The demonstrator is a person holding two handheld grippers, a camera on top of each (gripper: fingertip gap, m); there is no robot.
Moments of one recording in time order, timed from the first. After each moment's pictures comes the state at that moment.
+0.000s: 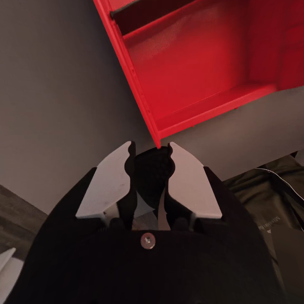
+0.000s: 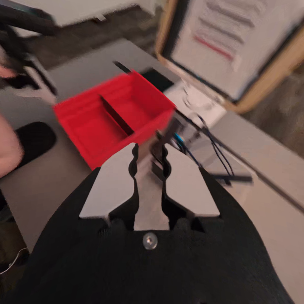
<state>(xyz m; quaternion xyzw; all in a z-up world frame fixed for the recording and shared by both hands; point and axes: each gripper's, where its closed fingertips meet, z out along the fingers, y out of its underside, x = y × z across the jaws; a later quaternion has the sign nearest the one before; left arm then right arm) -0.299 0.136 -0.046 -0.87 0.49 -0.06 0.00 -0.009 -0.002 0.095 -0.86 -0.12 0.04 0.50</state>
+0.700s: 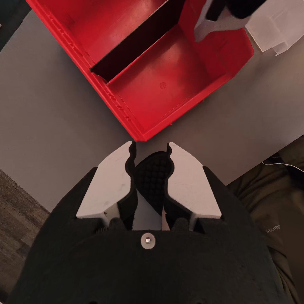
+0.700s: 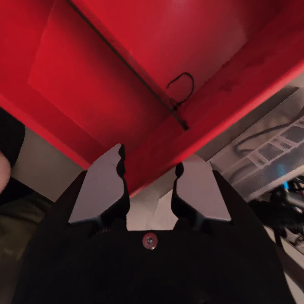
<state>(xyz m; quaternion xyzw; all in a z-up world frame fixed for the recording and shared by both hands) -0.291 0.095 0.006 -0.79 0.59 -0.09 0.15 -0.098 0.079 -0.103 -0.99 -0.06 0.08 0.05</state>
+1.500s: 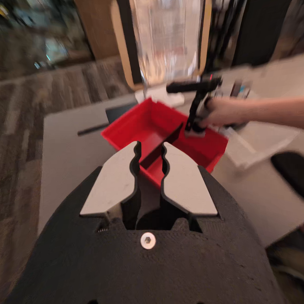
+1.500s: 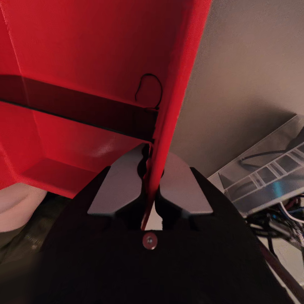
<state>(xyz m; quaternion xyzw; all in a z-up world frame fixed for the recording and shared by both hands) -0.336 0.116 0.138 -0.74 0.40 -0.25 0.48 -0.126 0.126 -0.084 -1.00 -0.03 0.08 0.01</state>
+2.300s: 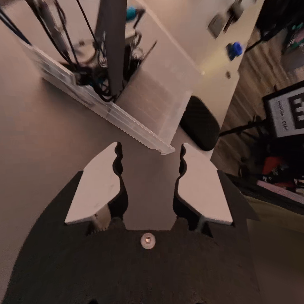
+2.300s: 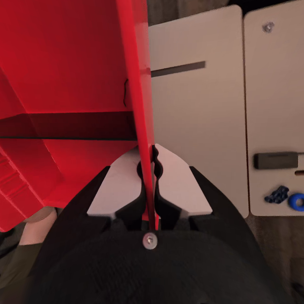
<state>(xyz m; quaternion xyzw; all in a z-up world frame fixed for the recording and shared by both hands) -0.080 0.015 0.006 -0.69 0.60 -0.39 0.06 0.236 -0.124 0.200 -0.90 0.35 0.00 0.25</state>
